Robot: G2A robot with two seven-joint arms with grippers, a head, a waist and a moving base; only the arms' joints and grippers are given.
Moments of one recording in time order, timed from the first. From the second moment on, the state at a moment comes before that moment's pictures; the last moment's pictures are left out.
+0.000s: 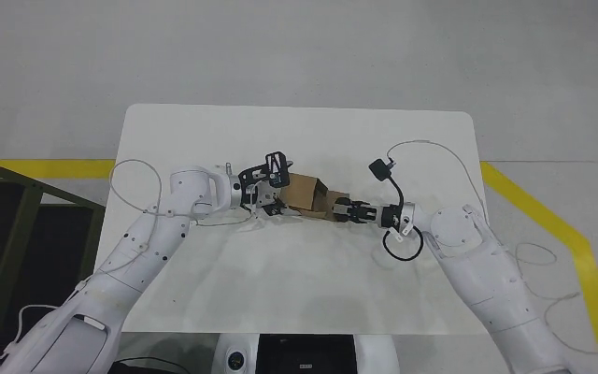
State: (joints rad) left arm 0.78 -1.07 -0.86 -1.29 1.30 -0.87 -0.06; right arm -1.07 -1.09 1.11 -1.44 0.02 -0.25 0.93
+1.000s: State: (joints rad) left arm 0.81 -1.08 -0.88 -1.32 1.29 -0.87 -0.10; right arm -0.96 -1.15 0.96 -1.32 0.07 -0.31 0.85
